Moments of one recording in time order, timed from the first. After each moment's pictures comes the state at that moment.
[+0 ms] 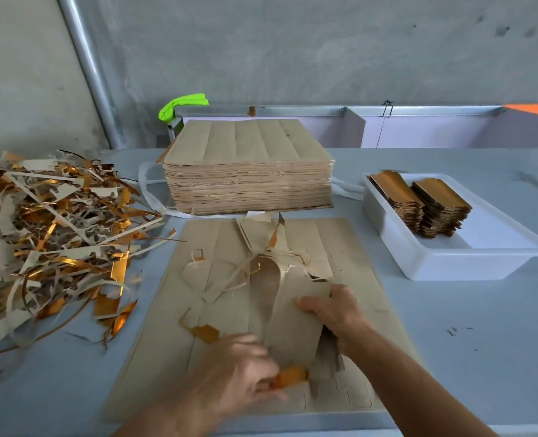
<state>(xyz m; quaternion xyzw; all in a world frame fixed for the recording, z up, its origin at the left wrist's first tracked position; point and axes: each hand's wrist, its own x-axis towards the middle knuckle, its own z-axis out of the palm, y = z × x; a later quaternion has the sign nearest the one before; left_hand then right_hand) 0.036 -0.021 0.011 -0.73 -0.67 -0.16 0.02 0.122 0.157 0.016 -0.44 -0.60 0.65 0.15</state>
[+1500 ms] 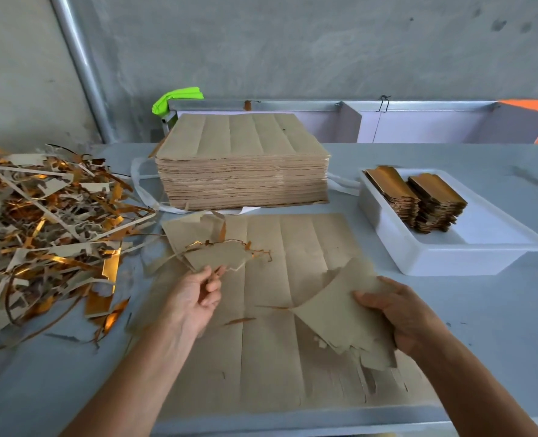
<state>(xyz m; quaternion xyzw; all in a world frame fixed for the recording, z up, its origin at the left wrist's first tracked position) -0.036 0.031 0.014 0.09 -0.45 -0.81 -0.37 0.184 0.198 0.034 -0.45 -0.51 0.70 0.21</state>
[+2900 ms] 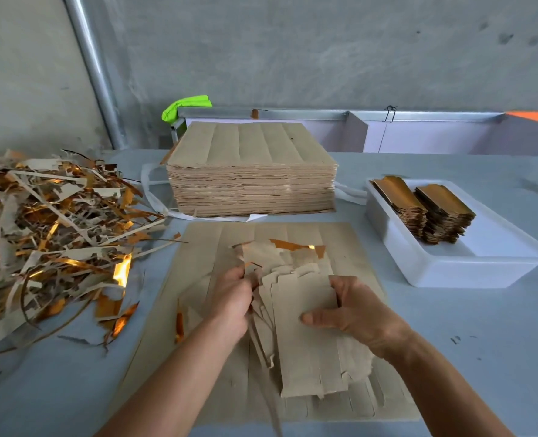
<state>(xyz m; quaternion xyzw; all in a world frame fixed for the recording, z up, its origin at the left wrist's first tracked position) 0.001 0.063 0.023 -0.04 -0.63 -0.71 -0.29 0.148 0.165 0.052 -0.21 -0.74 0.63 0.09</state>
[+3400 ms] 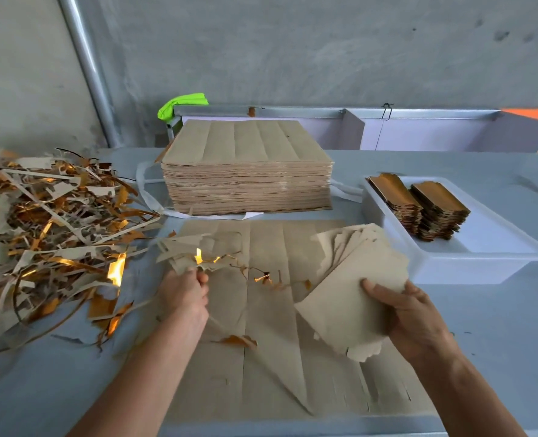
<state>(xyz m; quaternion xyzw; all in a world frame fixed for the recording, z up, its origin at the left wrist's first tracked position) -0.041 0.036 0.015 0.12 -0.63 -0.75 -0.16 0.186 0.203 0.025 -0.29 -0.47 0.77 0.32</state>
